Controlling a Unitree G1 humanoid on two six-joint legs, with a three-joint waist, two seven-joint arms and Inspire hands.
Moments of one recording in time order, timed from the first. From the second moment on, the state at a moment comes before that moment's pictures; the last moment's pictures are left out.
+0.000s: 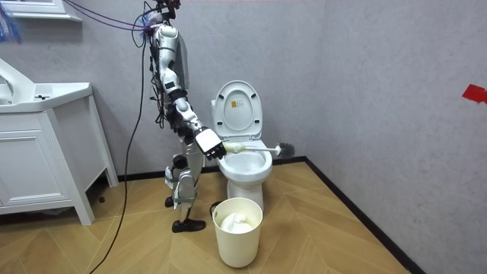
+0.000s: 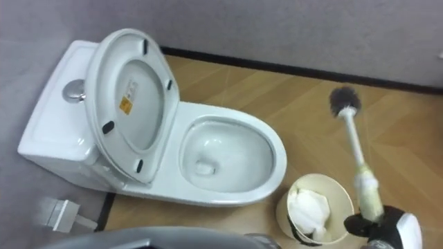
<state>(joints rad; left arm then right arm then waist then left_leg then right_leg) 0.34 0.22 0.24 1.10 0.34 -0.05 0.30 0.30 -0.25 -0.27 0.87 -0.25 -0.15 -0.56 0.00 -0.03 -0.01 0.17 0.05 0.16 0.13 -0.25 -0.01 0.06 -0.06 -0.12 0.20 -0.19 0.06</state>
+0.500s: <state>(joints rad) 0.34 0.21 0.22 1.10 0.36 0.00 0.24 0.34 -0.21 -0.24 0.95 -0.13 -0.15 -0.62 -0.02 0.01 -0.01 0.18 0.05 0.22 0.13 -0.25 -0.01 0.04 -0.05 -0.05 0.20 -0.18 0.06</state>
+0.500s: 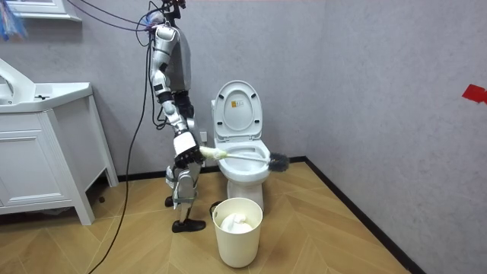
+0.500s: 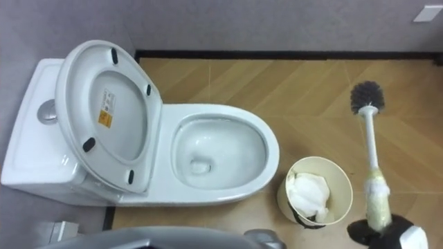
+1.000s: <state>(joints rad) 0.30 0.21 0.17 1.10 0.35 0.04 0.20 0.28 -0.21 -0.15 1.03 -0.17 -0.07 -0.56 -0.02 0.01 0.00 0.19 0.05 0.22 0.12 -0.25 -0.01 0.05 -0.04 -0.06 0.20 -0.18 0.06</state>
